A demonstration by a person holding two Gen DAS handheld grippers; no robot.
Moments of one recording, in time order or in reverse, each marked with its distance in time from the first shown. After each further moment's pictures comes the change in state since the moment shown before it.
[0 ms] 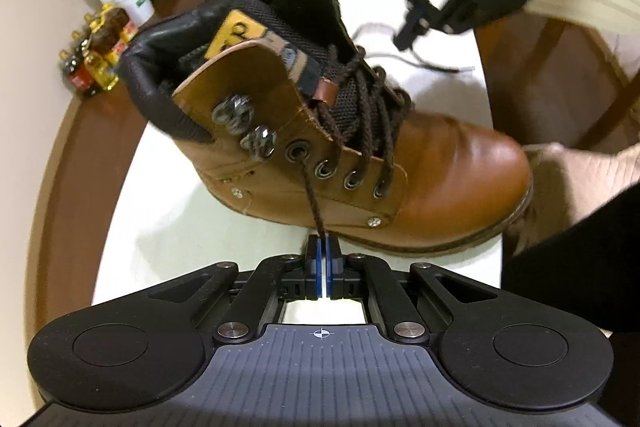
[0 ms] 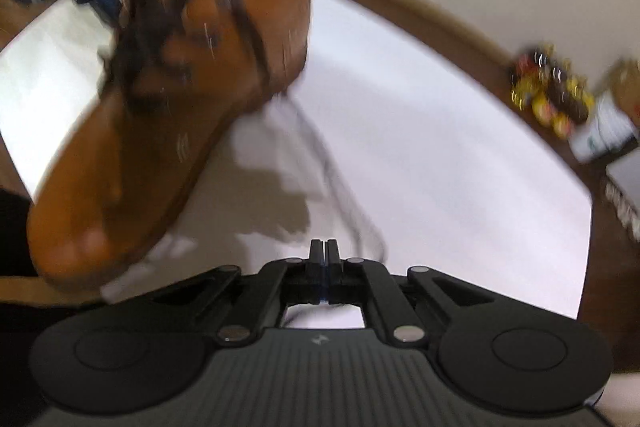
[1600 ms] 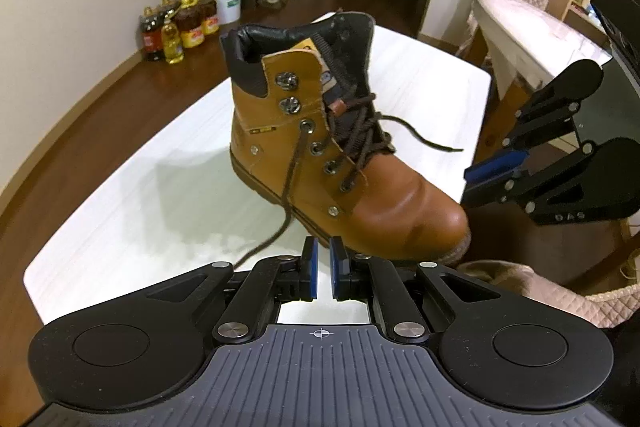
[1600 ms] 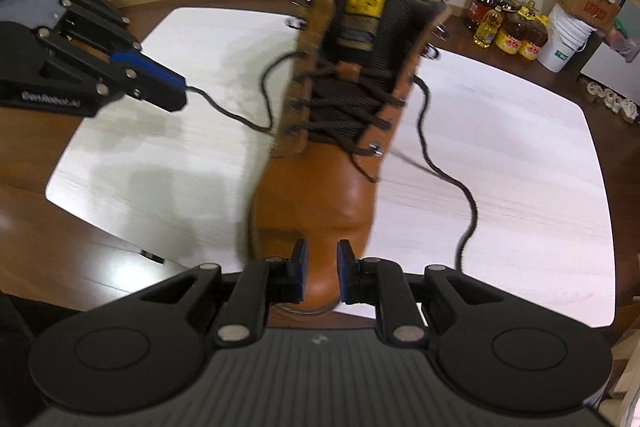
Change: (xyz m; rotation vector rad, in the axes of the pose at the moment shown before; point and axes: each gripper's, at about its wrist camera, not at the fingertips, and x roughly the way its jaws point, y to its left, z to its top) left arm -0.079 -0.025 -0.058 -0.401 -0.218 0.031; right arm -0.098 0.122 0.029 0.345 -0.043 -0.035
